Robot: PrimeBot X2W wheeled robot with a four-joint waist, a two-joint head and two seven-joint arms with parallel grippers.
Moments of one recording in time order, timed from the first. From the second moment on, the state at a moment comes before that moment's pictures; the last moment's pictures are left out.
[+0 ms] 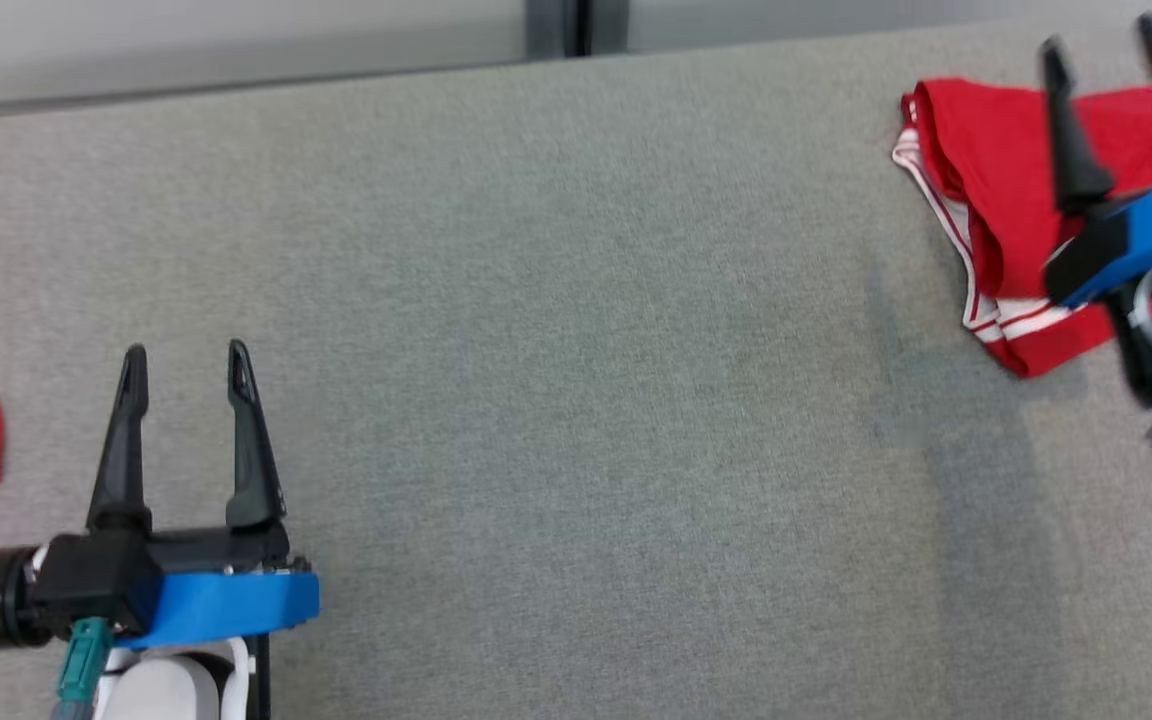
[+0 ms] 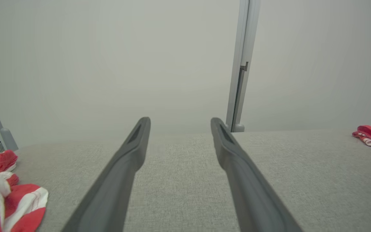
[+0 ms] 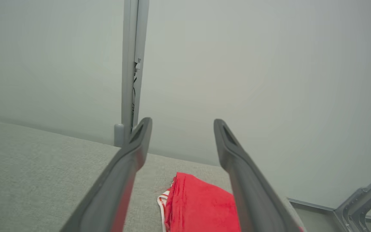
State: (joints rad) left arm -0.12 0.07 0.01 0.00 -0.07 -0.02 -0.26; right arm -0.87 -0.39 0.19 0.71 0.24 0.13 -0.26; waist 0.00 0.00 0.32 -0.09
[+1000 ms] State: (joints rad) left arm 0.05 0.05 0.05 0.14 -0.10 -0.04 -0.26; right arm -0.19 -0.10 0.07 0.31 0.17 0.13 -0.26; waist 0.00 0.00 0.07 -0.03
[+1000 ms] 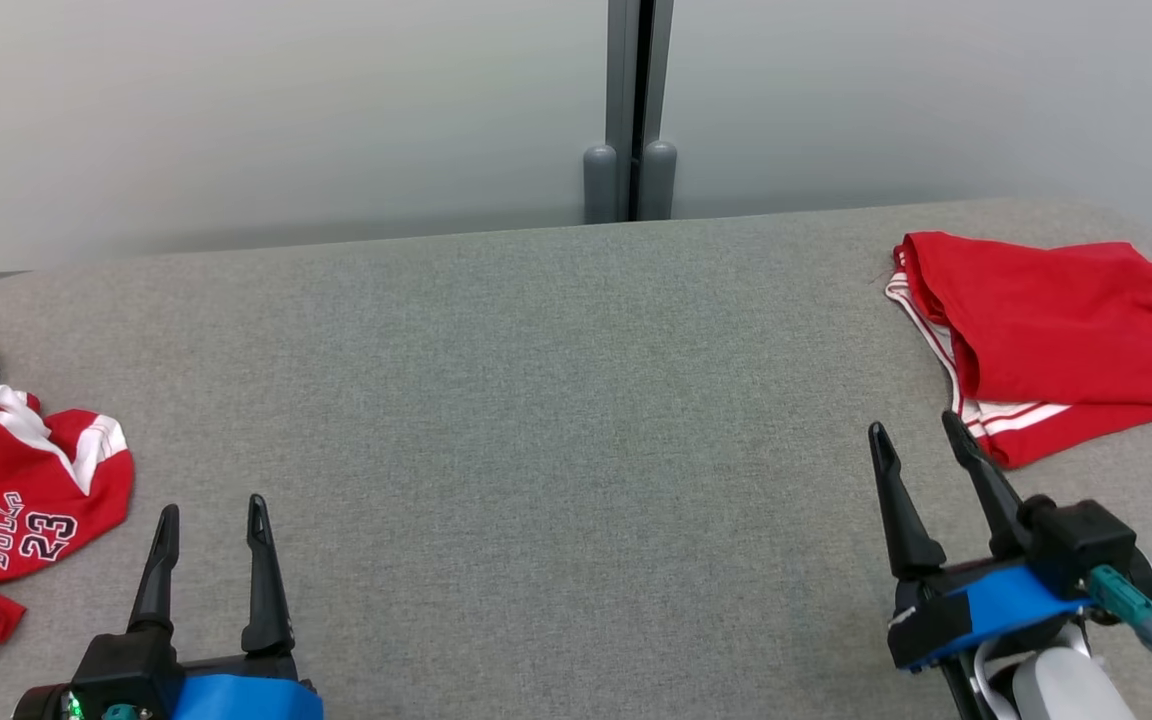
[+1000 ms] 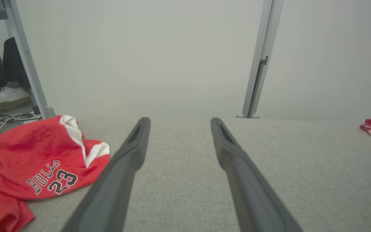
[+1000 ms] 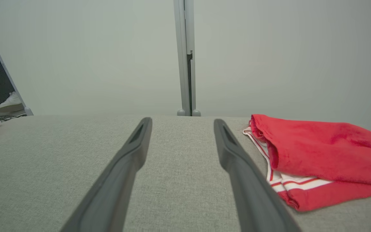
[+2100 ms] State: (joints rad) left arm 0.06 0.05 0.05 0.13 -0.09 -0.05 -0.26; right arm -0.02 -0.05 0.01 0.15 0.13 0.13 -0.21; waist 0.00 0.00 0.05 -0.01
